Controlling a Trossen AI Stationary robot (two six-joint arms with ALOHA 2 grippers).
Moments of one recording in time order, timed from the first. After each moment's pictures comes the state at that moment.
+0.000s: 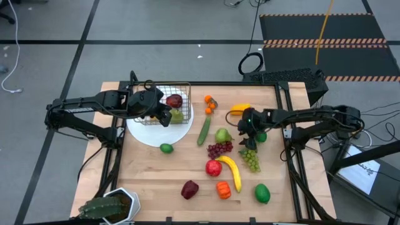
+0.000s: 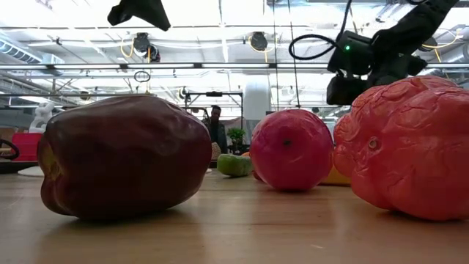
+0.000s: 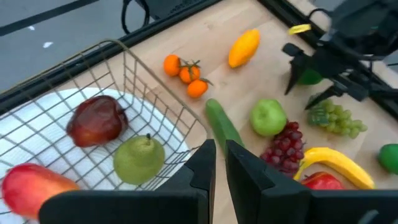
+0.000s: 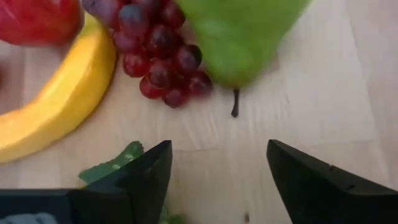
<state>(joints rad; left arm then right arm) 0.06 1.19 1.32 -0.92 -0.33 -0.69 -0.25 1.26 0.49 -0.29 -0.31 -0.01</state>
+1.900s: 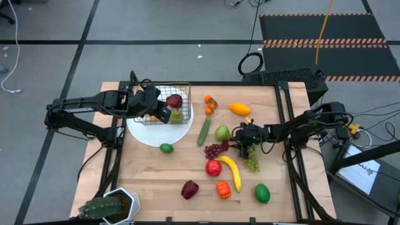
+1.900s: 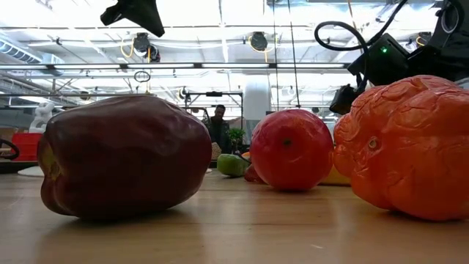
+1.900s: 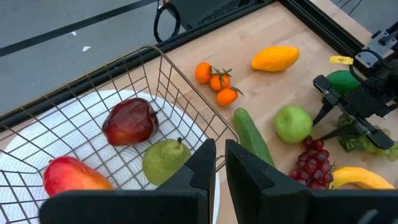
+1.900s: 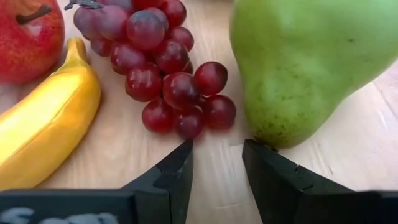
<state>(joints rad) 0.06 1.19 1.32 -0.97 -0.45 -0.74 -0.04 1.49 0.24 0.46 0.02 0.11</state>
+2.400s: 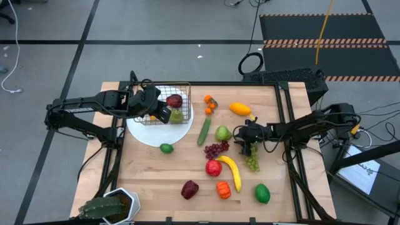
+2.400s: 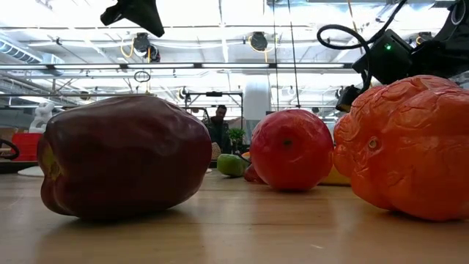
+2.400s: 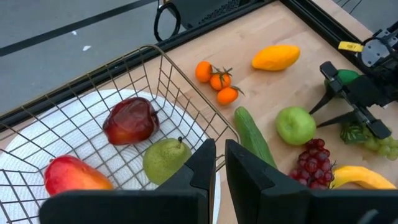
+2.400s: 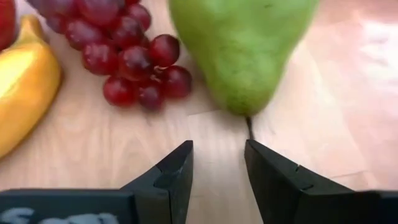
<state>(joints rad) 0.06 1.19 1.32 -0.97 -0.45 -0.74 -0.04 1.33 0.23 0.31 0.09 0.11</state>
